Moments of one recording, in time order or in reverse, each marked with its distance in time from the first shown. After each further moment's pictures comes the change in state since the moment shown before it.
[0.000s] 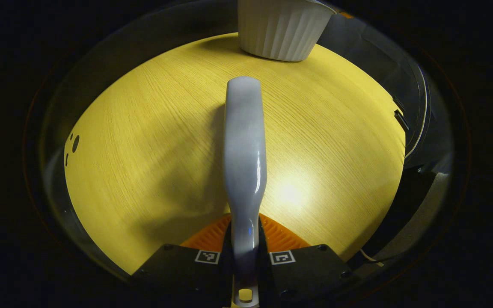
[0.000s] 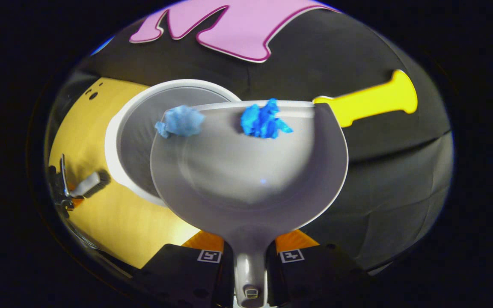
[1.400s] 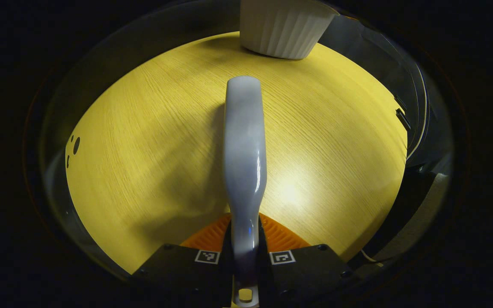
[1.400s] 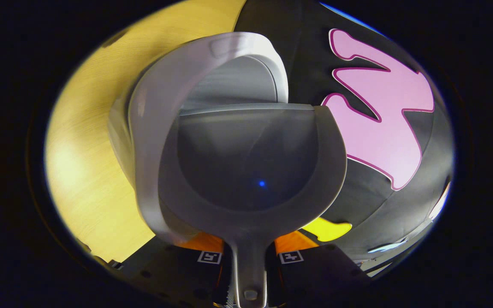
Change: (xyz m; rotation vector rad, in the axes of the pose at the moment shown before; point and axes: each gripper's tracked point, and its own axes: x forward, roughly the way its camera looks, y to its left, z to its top) left arm 0.001 0.000 -0.001 0.001 0.014 0.008; right arm -0.029 -0.057 0.064 -0.921 -0.192 -0.566
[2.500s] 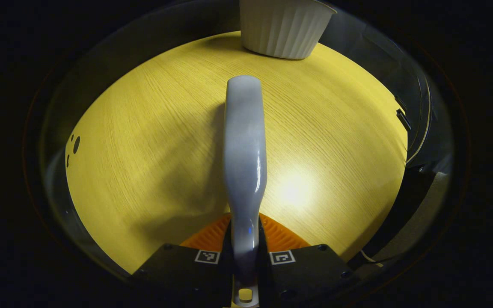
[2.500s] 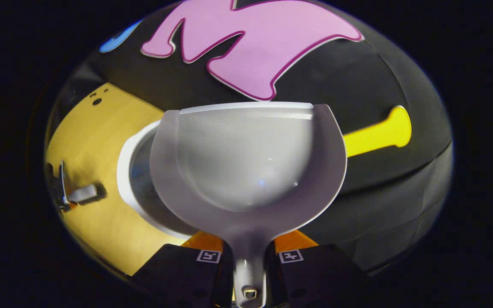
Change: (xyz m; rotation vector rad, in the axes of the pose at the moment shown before) left arm 0.000 0.000 0.000 -0.001 0.007 0.001; right arm -0.015 -0.025 -0.014 1.027 0.006 0.481
